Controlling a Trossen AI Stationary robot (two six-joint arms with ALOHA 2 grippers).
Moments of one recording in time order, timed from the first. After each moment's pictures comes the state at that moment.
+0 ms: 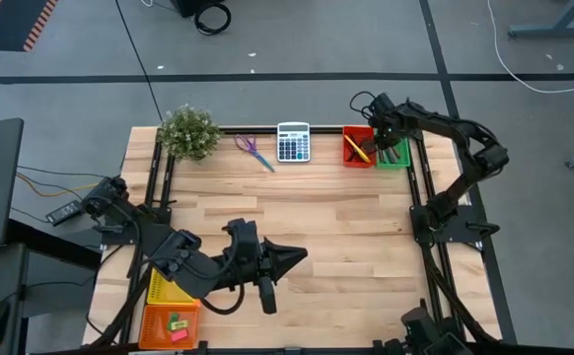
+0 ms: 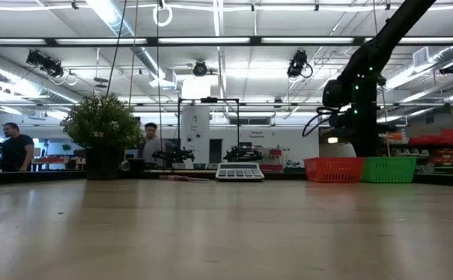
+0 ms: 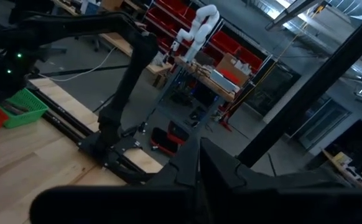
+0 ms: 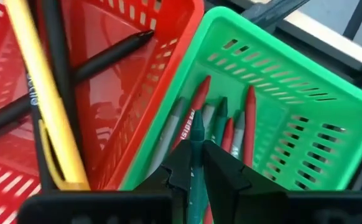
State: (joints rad) left arm -0.62 1.71 1.85 -0.16 -0.88 -0.67; right arm -1.05 1.57 0.98 -0.75 0.16 0.12
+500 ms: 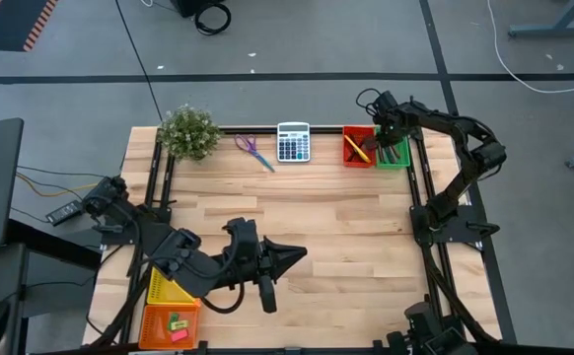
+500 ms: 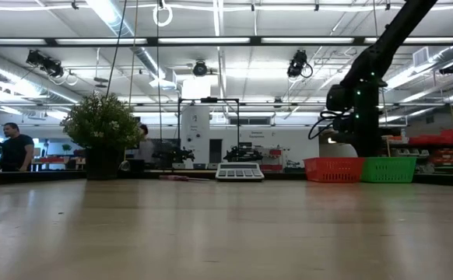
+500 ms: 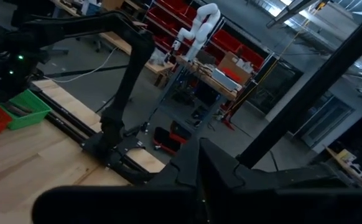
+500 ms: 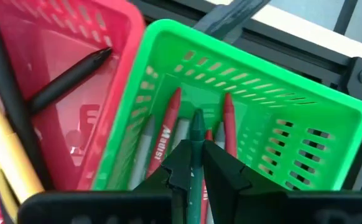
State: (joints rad) left arm -0.62 1.71 1.85 -0.18 -0.88 -0.66; right arm -1.11 1.61 0.98 -0.70 0.16 0.17
